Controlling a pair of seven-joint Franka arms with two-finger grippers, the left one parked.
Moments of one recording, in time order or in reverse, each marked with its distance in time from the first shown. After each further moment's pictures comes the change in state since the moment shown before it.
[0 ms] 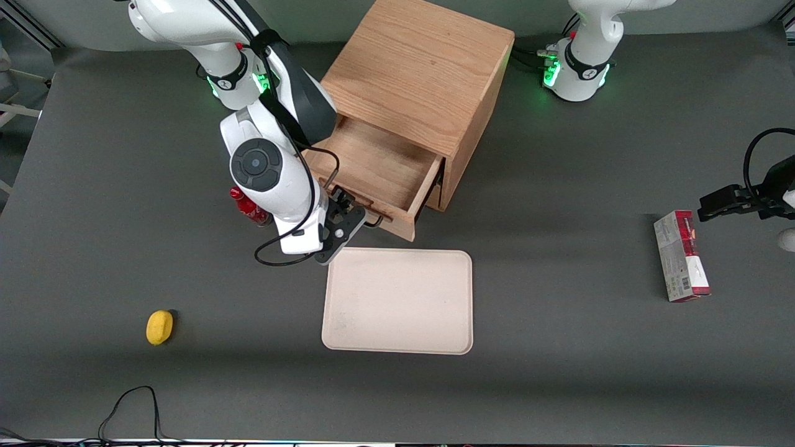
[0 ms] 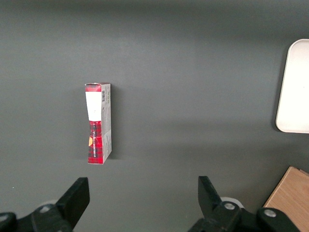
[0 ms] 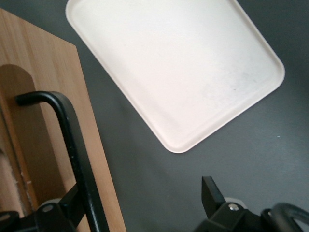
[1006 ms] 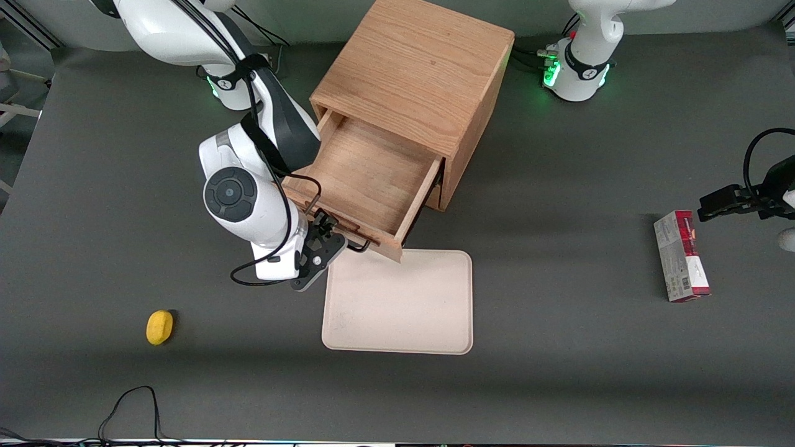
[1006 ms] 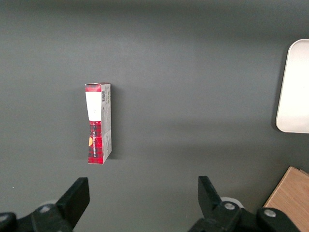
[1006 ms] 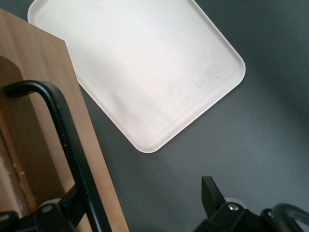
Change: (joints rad) arm -0.065 0.076 0.000 0.113 -0.019 -0.043 -0.001
